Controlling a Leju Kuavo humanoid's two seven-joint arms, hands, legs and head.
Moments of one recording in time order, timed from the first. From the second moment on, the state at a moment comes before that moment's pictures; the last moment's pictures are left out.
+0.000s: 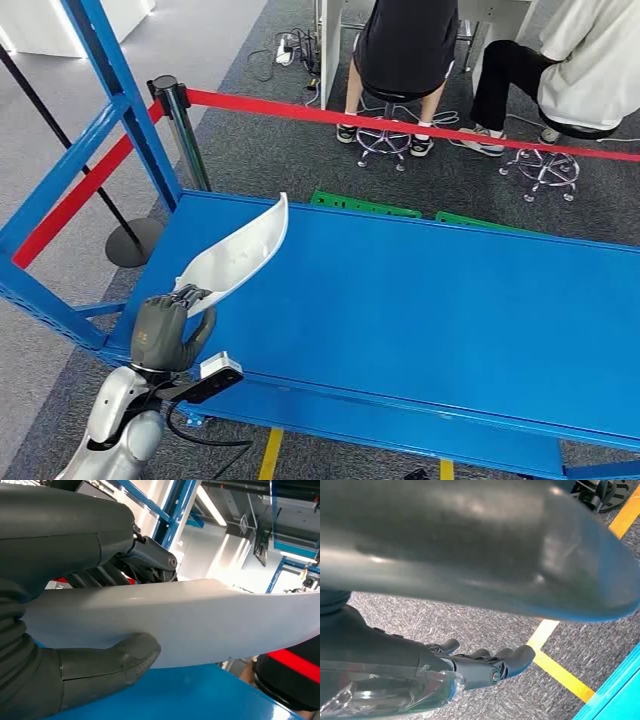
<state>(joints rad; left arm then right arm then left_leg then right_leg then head) 0.04 -0.01 -0.16 -1.41 -1.01 0.46 -0.23 -0.02 0.15 -0.37 -0.19 0.77 -0.18 -0.12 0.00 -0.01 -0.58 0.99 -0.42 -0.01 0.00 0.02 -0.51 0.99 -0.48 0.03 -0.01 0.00</state>
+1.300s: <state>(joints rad) 0.34 0.00 -0.36 -1.71 -0.84 0.70 -0.50 -0.02 0.18 -0.43 -0.19 0.76 -0.24 -0.22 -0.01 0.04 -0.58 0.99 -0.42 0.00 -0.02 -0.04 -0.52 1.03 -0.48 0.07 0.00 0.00</state>
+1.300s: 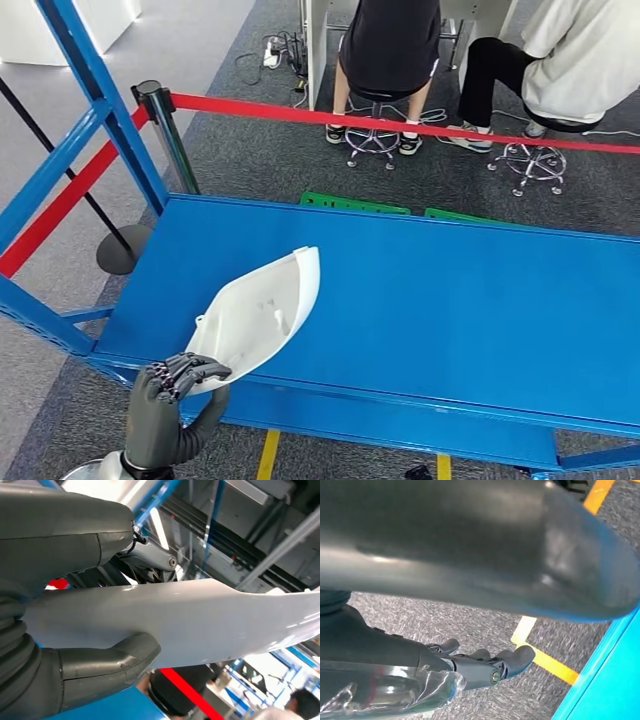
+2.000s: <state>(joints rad) 0.33 0.01 -0.38 -1.71 -0.85 0.70 -0.49 -0.01 0.18 -0.44 -0.19 0.76 -0.29 -0.21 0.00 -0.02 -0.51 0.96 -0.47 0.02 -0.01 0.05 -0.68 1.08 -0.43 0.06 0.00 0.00</state>
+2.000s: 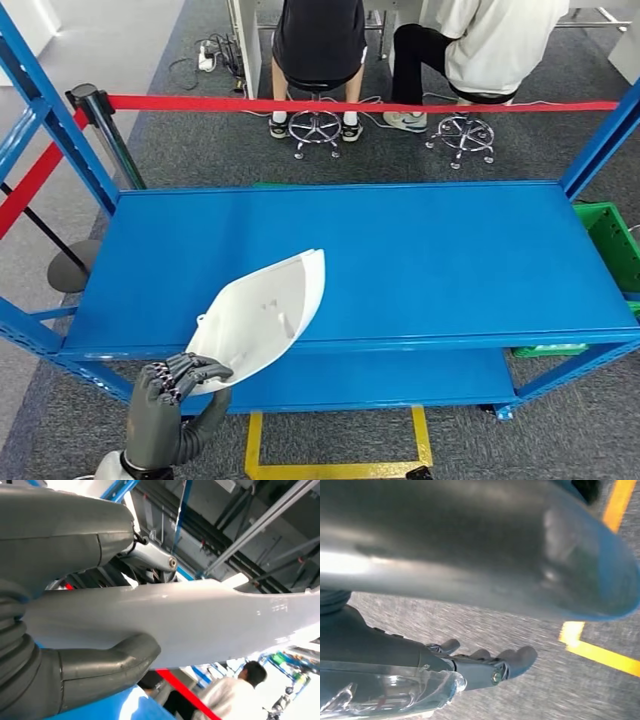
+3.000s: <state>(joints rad) 0.33 0.02 -0.39 -1.71 -0.85 0.70 -0.47 -0.01 0.19 -0.49 -0.19 0.70 -0.23 -0.22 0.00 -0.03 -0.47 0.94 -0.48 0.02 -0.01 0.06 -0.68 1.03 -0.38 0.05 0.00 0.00</state>
